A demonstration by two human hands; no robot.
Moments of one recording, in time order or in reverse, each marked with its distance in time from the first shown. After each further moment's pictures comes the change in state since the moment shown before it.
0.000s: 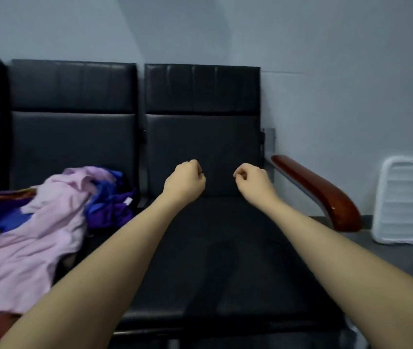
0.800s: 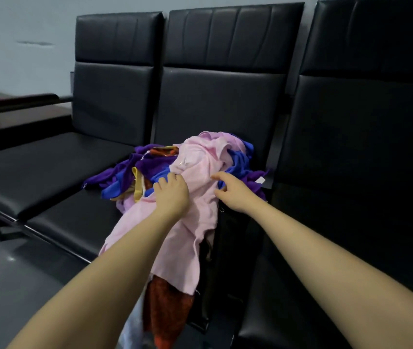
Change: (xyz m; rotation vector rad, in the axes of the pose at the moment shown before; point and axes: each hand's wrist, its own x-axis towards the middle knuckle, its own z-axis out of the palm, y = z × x) left_hand -0.051 -0.348 -0.072 0.673 -0.014 -0.612; right_hand 0.010 -0.211 0.325 0.273 -0.708 -0.328
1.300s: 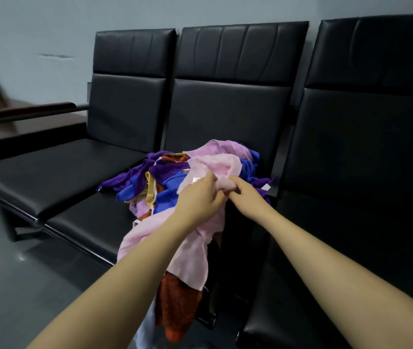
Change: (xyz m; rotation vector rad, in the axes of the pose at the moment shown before) left_hand -0.043 0.015 -0.039 -0.492 0.256 0.335; right_hand -0.018 -0.007 -0.002 0.228 0.096 -0.083
